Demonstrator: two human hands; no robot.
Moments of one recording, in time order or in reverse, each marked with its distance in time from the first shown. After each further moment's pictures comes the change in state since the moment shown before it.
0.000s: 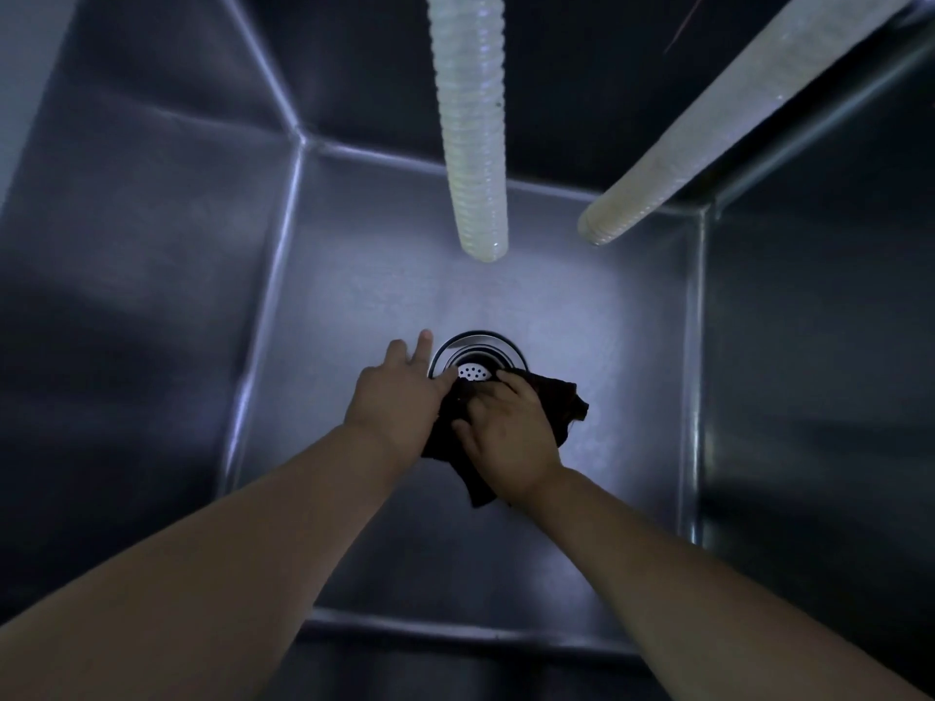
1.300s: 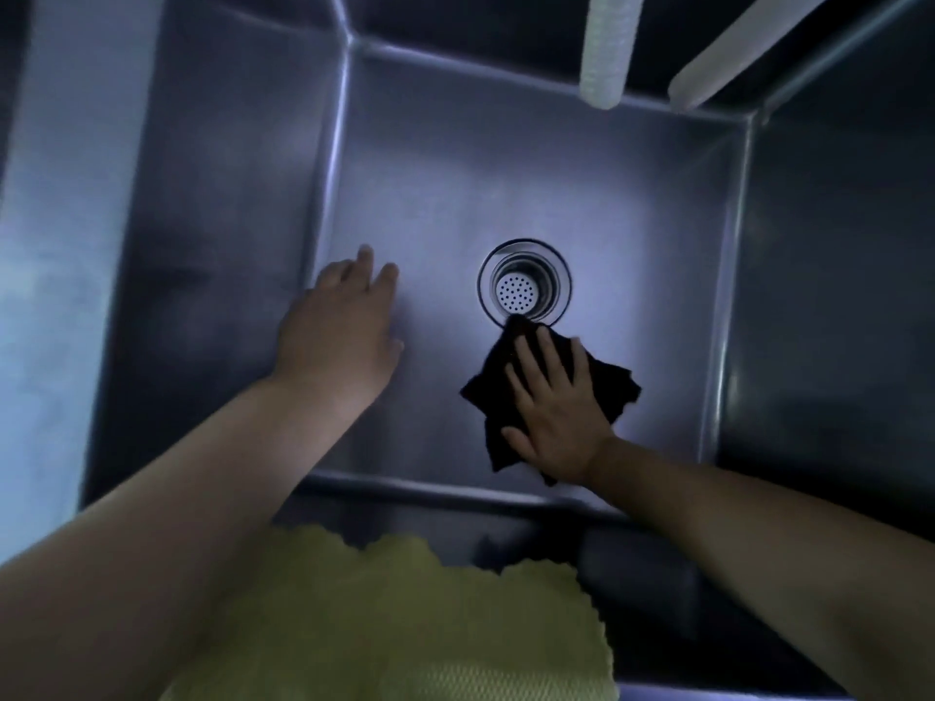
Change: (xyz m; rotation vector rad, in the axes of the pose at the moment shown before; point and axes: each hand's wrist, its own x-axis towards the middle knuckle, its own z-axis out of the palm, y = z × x) left_hand -0.113 -0.065 -0.018 -0.255 0.155 -0.196; right_hand -0.081 -0.031 0.003 -0.324 -0.315 -0.124
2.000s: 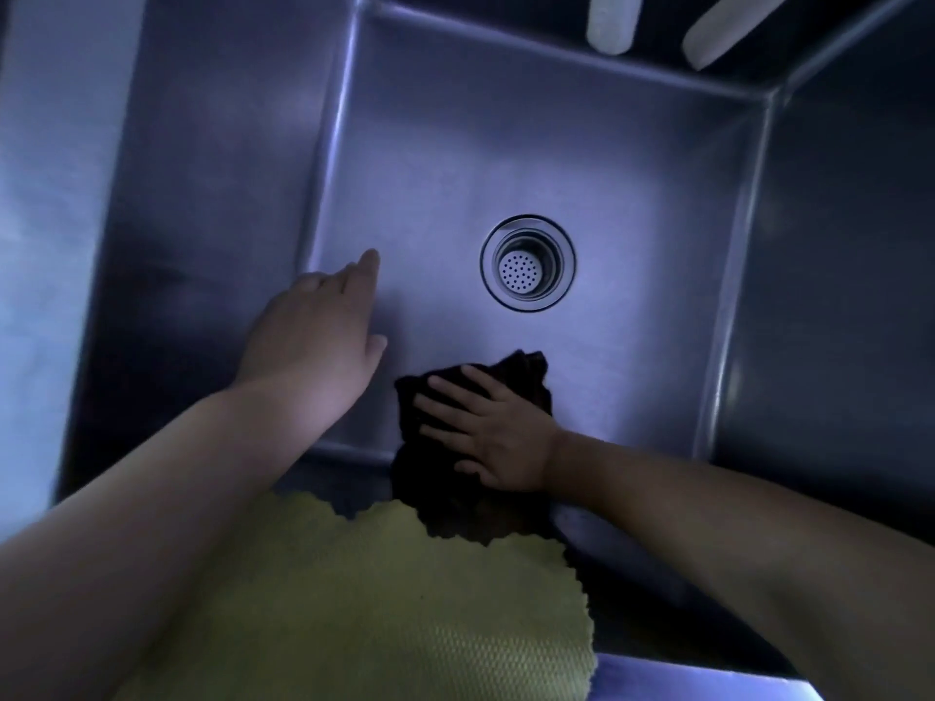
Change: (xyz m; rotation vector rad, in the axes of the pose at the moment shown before) left_hand -0.036 0.001 -0.003 -0.028 -0.001 -0.043; right_hand 0.006 -0.043 0.012 0.095 0.157 -0.558
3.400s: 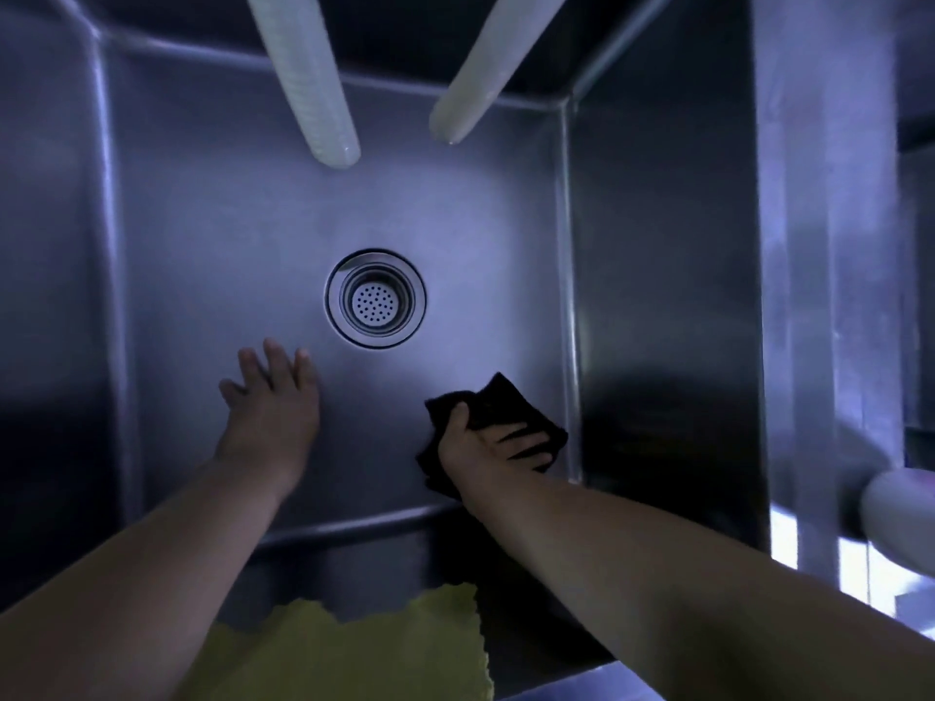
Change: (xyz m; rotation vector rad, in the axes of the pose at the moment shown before) left_hand 0.047 0.062 0.068 0.369 -0.381 0.168; right_hand -0.028 0.011 -0.019 1.119 -0.160 2.306
